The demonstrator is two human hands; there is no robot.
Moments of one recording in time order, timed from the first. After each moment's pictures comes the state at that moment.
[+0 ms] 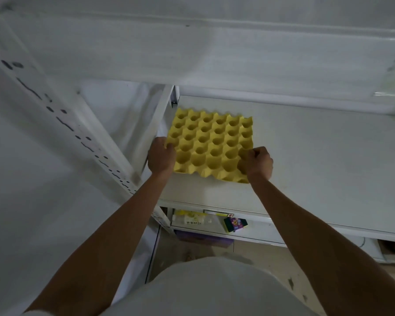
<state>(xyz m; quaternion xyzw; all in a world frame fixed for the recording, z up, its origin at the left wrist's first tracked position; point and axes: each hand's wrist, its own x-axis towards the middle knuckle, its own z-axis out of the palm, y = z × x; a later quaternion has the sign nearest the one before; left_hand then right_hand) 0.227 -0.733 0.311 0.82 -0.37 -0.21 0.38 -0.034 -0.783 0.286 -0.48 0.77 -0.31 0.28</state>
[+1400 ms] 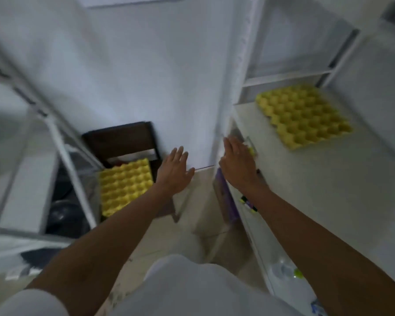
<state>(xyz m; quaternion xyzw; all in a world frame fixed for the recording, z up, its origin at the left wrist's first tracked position) -0.109 -0.344 0.305 0.98 -0.17 -0.11 0.08 -0.141 -0.562 0.328 -1.00 0.00 -0.03 0.06</state>
